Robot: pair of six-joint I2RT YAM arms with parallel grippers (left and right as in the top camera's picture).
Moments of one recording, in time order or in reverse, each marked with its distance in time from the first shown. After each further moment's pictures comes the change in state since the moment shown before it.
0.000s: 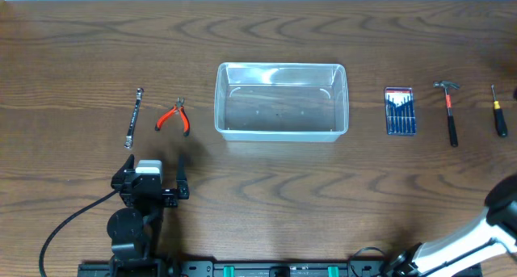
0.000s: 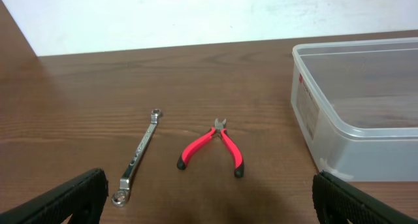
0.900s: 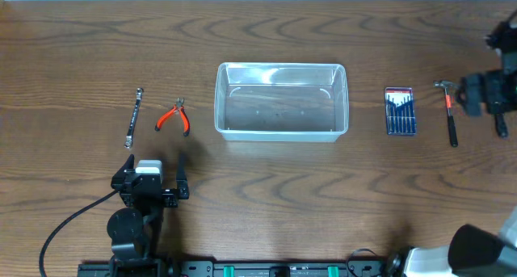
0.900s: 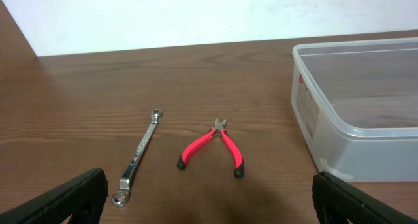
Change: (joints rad) left arm 0.000 0.000 0.000 0.000 0.000 0.000; right arm 0.317 -0.412 -0.098 -0.230 0.014 -0.051
